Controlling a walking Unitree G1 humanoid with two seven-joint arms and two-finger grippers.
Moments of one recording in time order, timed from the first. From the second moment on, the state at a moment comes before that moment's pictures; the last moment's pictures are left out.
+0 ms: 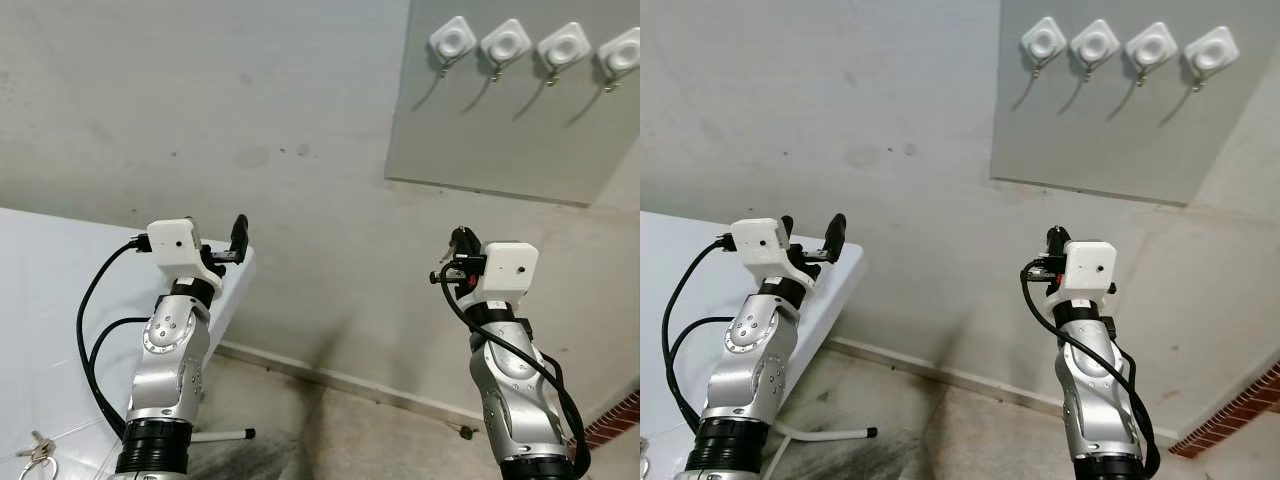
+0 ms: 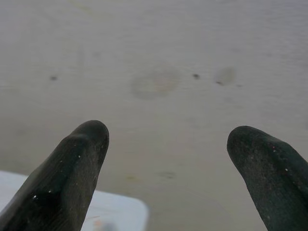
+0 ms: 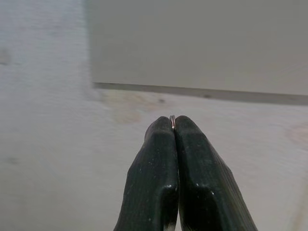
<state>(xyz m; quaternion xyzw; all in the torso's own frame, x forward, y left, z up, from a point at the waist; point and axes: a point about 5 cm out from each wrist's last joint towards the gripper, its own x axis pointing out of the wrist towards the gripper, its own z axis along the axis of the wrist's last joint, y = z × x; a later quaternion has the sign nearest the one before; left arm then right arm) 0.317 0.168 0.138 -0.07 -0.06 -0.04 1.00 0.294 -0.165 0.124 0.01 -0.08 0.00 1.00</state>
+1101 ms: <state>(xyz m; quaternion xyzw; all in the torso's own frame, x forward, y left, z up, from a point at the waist) 0.321 0.143 0.138 -0.09 -0.07 -0.05 0.99 0.303 -0.179 0.130 -0.02 -0.07 0.00 1.00</state>
